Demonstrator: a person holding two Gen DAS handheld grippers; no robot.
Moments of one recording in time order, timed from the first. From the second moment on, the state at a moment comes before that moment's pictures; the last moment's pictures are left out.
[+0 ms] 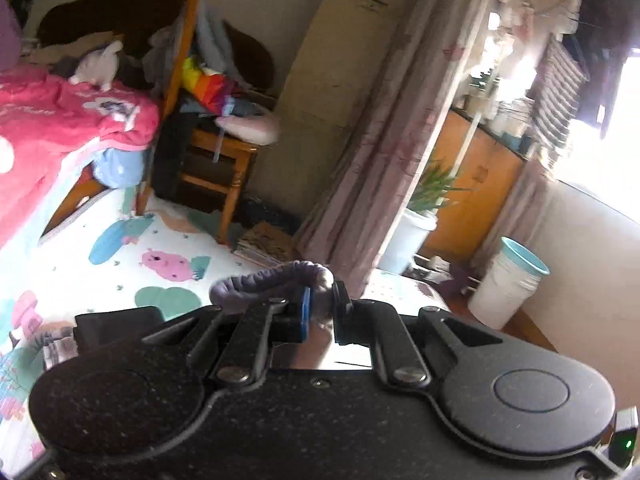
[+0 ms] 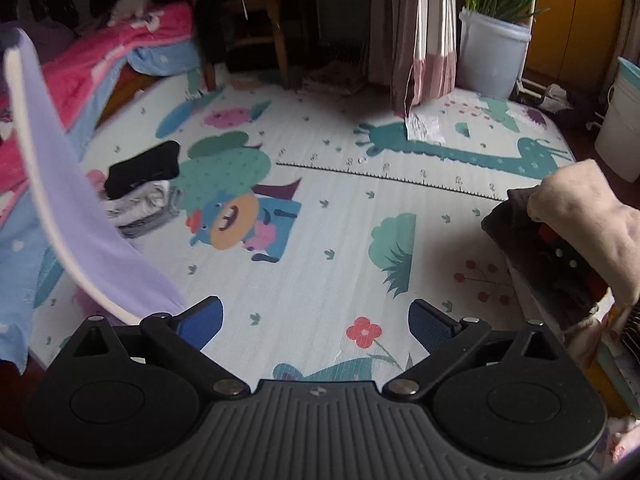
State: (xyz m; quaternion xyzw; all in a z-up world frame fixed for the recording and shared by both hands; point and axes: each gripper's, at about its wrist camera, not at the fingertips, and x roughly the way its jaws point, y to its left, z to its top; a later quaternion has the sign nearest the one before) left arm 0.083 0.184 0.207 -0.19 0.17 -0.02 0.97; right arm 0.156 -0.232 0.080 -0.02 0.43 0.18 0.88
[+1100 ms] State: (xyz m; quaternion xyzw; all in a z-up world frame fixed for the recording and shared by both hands) left arm 0.185 0.105 0.075 -0.08 0.44 0.03 0.90; right arm 0.171 -0.354 0.015 -0.02 0.50 0.04 0.87
